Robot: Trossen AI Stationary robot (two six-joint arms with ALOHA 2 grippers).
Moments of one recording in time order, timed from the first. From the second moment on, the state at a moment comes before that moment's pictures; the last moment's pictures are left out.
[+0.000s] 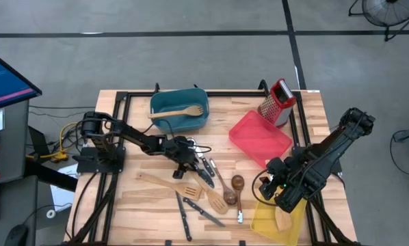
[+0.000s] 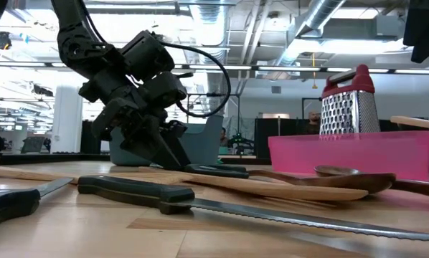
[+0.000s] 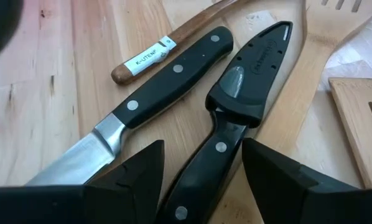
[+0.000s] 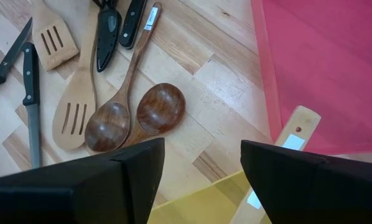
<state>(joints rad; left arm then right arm) 0.04 1.78 0.63 0.39 0.22 0.23 0.81 1.36 1.09 -1.16 0.58 1.61</state>
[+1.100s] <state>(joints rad) 0.04 1.61 0.62 0.37 0.15 0.13 0.81 1.36 1.09 -1.14 0.58 1.60</state>
